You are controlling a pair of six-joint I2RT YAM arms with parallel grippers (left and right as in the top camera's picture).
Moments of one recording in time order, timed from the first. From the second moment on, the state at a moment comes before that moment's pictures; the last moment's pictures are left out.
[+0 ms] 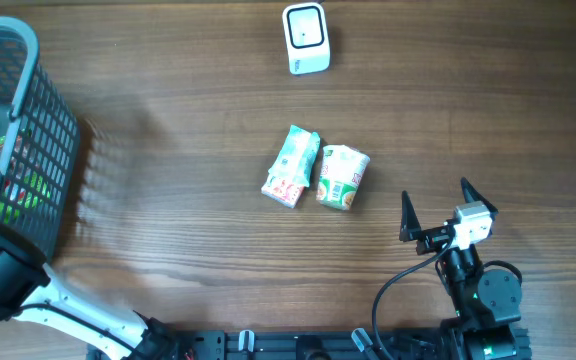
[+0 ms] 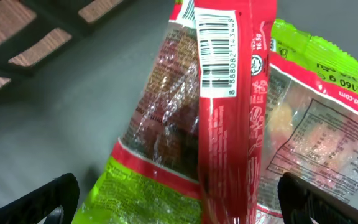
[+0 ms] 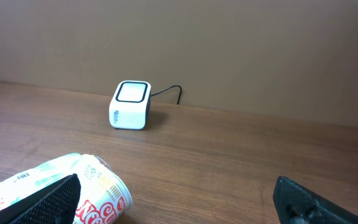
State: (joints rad) left arm 0.86 2.10 1.63 -0.76 0.01 -0.02; right arm 0.16 0.02 0.01 0.00 -0.04 -0.05
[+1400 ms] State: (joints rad) left arm -0.14 1.66 1.57 -1.07 0.11 -0.31; right arm 0.16 0.02 0.01 0.00 -0.04 -0.05
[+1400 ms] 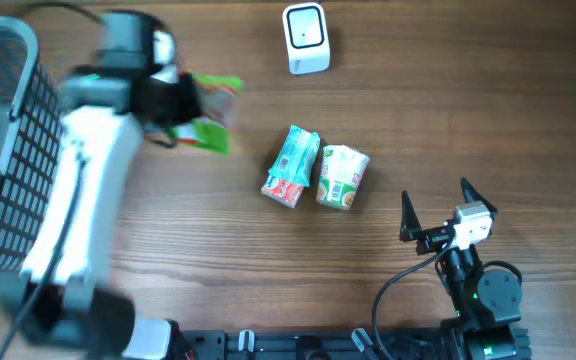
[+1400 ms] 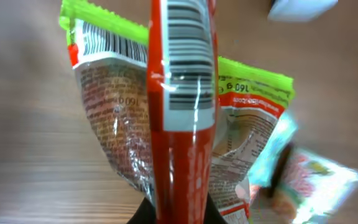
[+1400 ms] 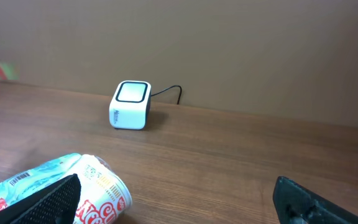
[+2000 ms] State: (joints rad) left arm -0.27 2.03 1.48 -0.90 0.11 -0.31; right arm 0.16 0.02 0.01 0.00 -0.04 -0.05
